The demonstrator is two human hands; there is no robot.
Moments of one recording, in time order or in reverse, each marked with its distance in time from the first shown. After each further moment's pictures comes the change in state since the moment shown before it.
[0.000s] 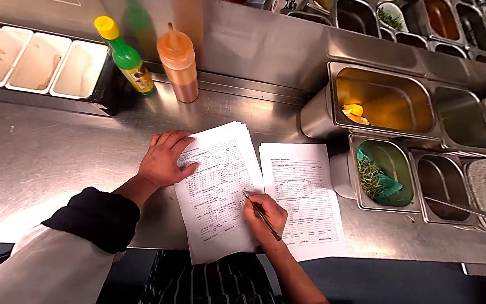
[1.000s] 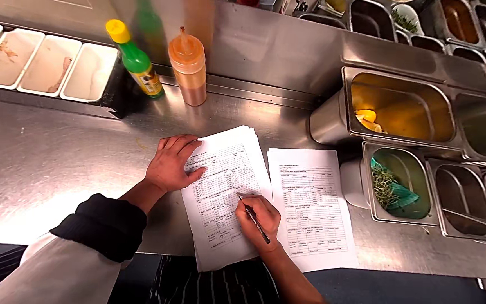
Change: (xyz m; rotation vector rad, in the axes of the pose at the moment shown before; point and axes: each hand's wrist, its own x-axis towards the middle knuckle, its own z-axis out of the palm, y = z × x) left_hand -0.001 0.001 -0.002 0.001 0.003 -0.003; right_hand 0.008 -0.011 0.030 -0.055 -0.038 -0.139
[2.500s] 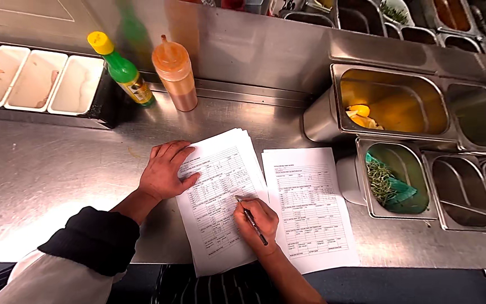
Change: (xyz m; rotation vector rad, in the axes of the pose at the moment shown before) left_hand 0.000 0.000 0.000 0.022 -0.010 -0.003; right_hand 0.003 -0.002 0.000 -0.044 0.040 0.027
